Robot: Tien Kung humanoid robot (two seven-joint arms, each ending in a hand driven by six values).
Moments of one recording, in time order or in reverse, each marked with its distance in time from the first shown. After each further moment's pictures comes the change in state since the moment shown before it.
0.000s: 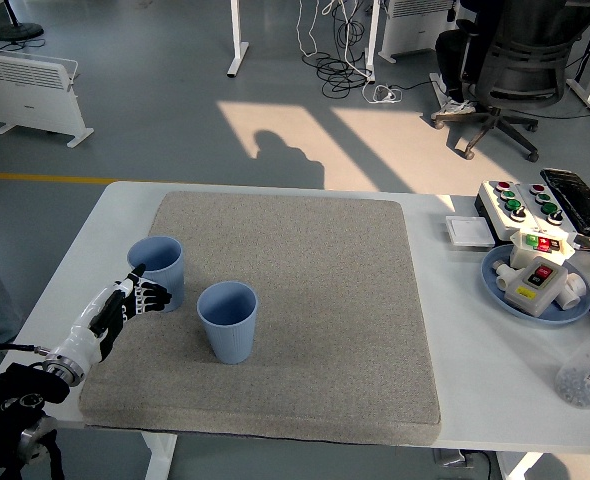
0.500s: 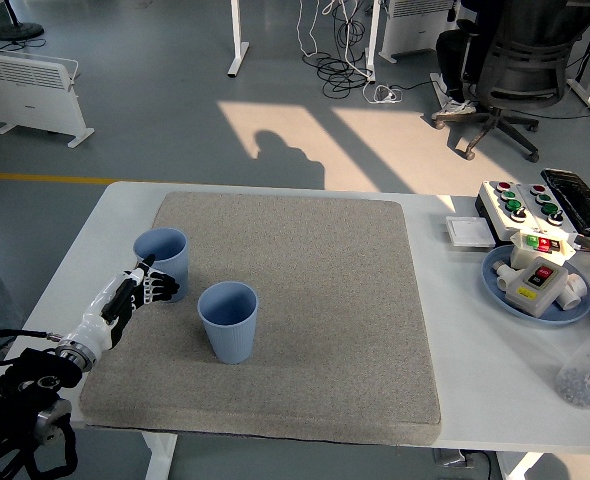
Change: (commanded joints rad) left arm -0.112 -0.016 0.131 0.111 -0.092 0.026 -0.033; right arm -0.008 0.001 -0.008 0.000 -0.002 0.003 -0.002
